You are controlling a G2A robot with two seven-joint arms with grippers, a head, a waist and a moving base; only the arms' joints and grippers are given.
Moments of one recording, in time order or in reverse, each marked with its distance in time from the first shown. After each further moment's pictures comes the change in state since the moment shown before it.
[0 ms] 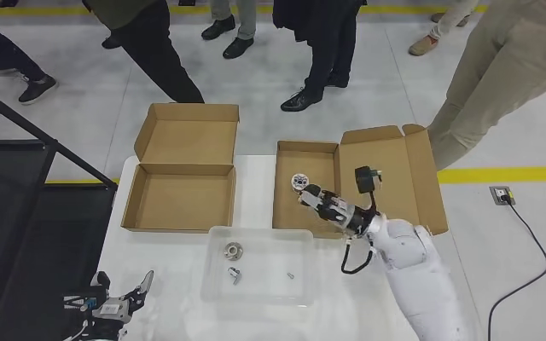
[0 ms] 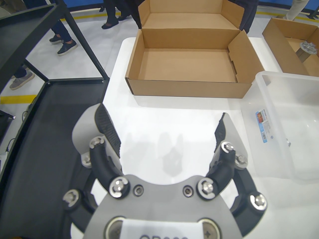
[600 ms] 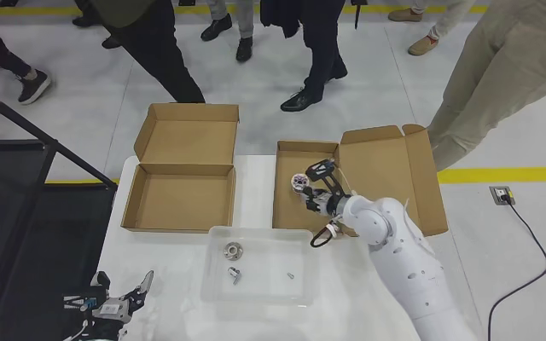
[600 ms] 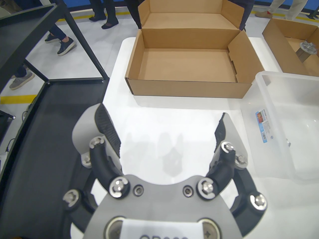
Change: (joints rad) left arm 0.000 0.000 0.000 0.000 0.000 0.000 0.000; right arm 0.183 -0.018 -0.211 0.125 -0.549 0.529 0.087
